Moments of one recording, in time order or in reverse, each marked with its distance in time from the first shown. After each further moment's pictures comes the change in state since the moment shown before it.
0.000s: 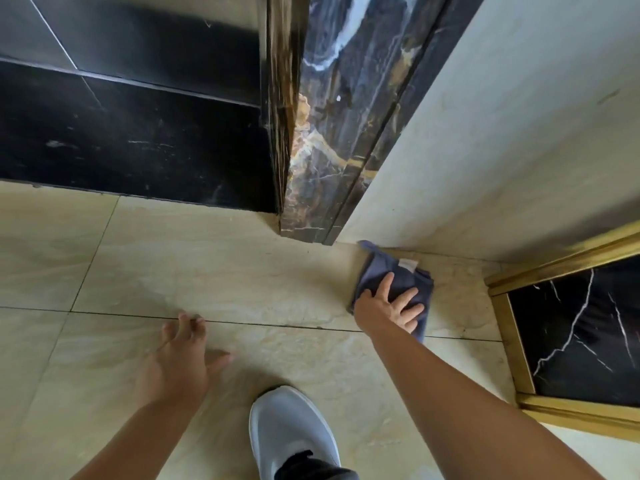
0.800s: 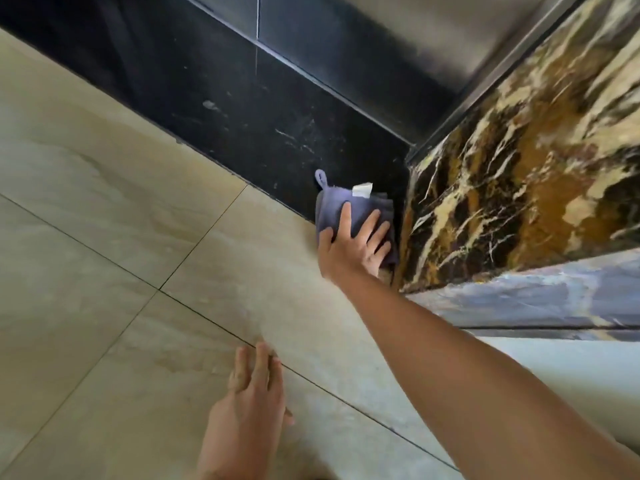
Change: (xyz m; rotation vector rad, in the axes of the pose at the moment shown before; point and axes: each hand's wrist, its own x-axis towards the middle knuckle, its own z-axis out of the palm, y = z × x) left_hand -0.008 0.014 -0.049 -0.178 -0.042 -0.051; right_hand -0.025 -0.285 0.066 -0.251 0.261 -0.813
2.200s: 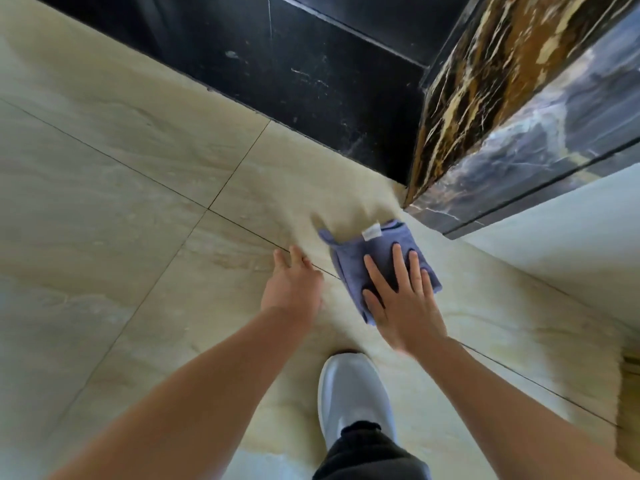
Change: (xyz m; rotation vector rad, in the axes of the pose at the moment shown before) left_hand -0.002 0.015 0.007 0.110 -0.143 -0.037; right_hand -0.206 0.151 -0.023 -0.181 -0.246 -0.501
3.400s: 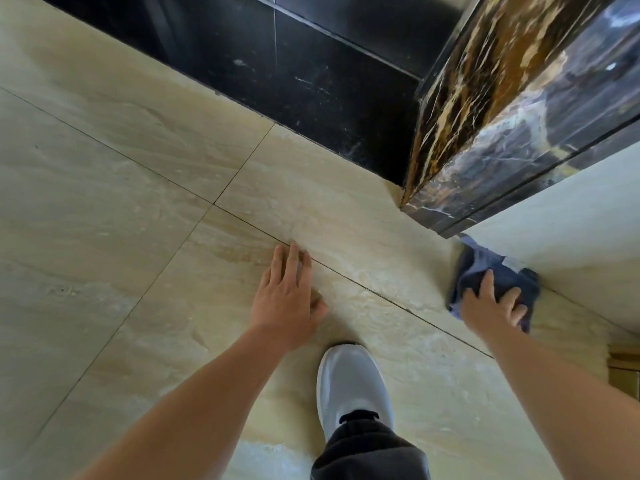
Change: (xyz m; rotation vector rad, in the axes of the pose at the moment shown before) left_hand -0.015 -0.018 0.058 -0.191 0.337 0.072; right_hand -0.021 0.093 -0.014 0.381 -0.125 0.839
